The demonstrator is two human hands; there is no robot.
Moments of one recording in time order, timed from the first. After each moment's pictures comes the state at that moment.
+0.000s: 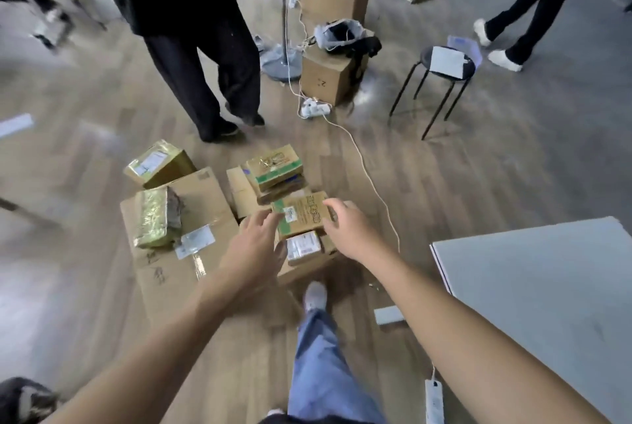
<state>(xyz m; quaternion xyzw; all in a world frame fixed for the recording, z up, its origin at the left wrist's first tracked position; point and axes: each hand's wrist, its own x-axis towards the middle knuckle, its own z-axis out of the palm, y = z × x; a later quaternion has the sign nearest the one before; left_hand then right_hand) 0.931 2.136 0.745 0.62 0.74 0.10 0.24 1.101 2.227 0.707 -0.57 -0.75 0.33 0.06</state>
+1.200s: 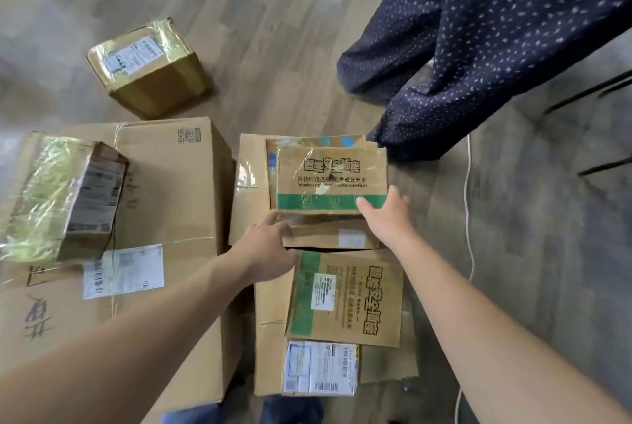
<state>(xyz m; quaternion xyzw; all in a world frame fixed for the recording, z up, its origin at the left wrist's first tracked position) 0.759 2.452 0.350 0.40 0.77 0.02 0.50 0.915 2.608 0.308 -0.65 -0.66 0.37 -0.09</state>
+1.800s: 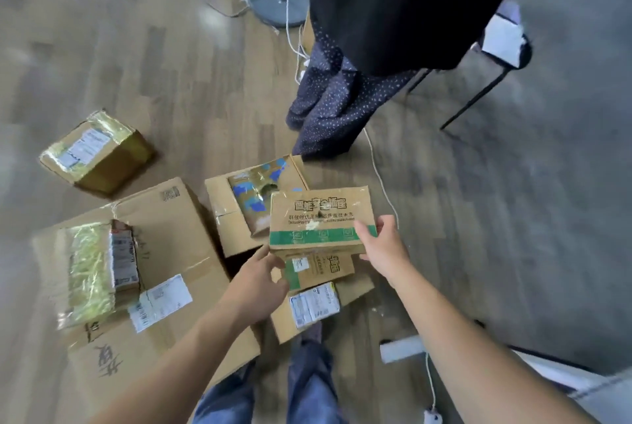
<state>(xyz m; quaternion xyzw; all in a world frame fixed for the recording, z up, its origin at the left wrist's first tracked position) 0.780 2.369 0.548 0.49 0.71 0.10 0.50 0.990 2.476 0.532 -0.75 -0.50 0.43 0.06</state>
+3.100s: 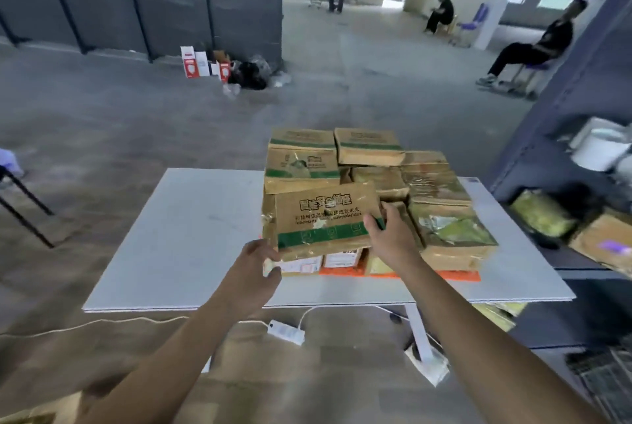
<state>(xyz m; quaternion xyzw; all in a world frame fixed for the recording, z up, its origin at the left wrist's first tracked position) 1.293 1.970 0.825 0.90 0.17 0.04 0.39 1.437 1.761 0.853 -0.91 -0.06 0.07 0.40</state>
